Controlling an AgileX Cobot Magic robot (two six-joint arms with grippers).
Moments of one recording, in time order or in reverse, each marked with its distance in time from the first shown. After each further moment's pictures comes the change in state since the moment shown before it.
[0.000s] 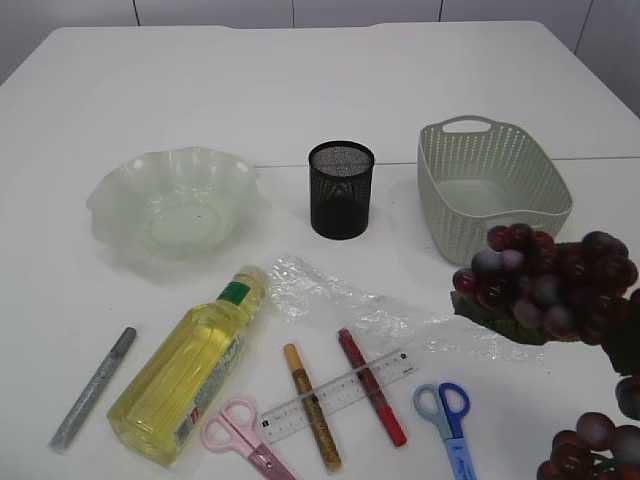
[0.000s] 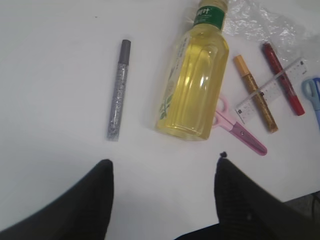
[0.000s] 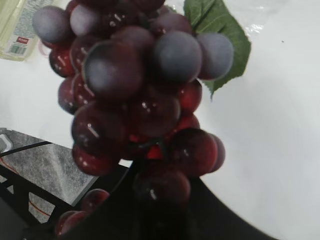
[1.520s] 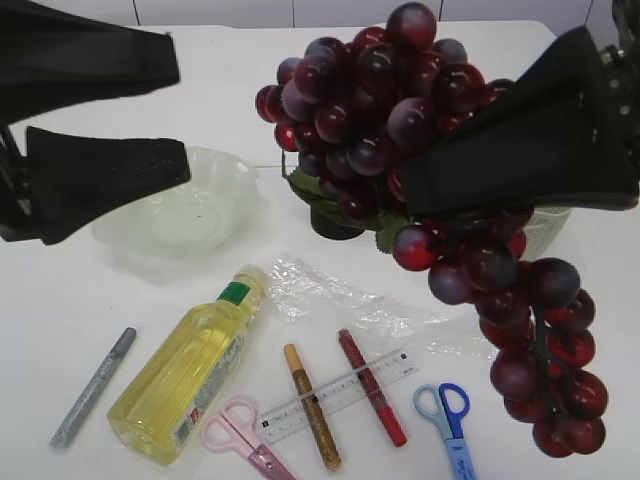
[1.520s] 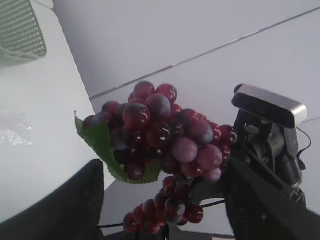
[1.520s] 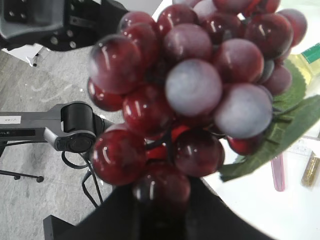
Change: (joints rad) left arm -0.170 0.255 -0.007 -1.388 0.045 0.726; right arm 0.156 0.094 -0.206 0.614 -0.003 -0.414
